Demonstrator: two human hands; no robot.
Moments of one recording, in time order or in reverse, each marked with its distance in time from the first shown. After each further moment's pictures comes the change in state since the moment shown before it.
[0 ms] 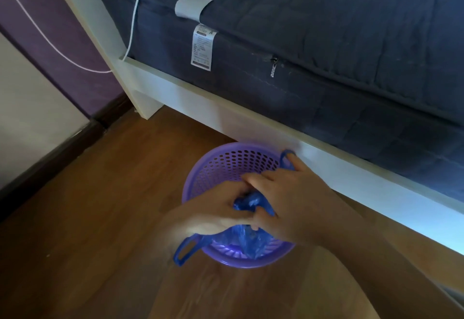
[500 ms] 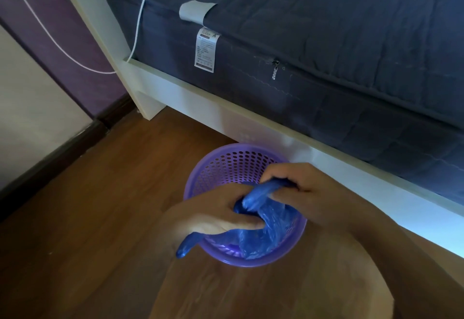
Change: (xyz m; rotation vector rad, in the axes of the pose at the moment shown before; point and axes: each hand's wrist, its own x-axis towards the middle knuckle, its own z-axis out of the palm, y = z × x) left_hand -0.003 0.009 0.001 0.060 -0.108 0.081; right_hand -0.007 0.028 -0.007 0.786 0.015 -0.030
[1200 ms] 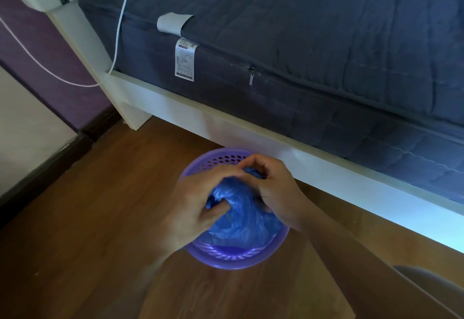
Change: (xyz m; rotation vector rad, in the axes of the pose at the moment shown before) left_hand -0.022 0.006 0.002 0.480 0.548 0.313; right_hand 0.026 0.020 0.038 0.562 0.402 0.183
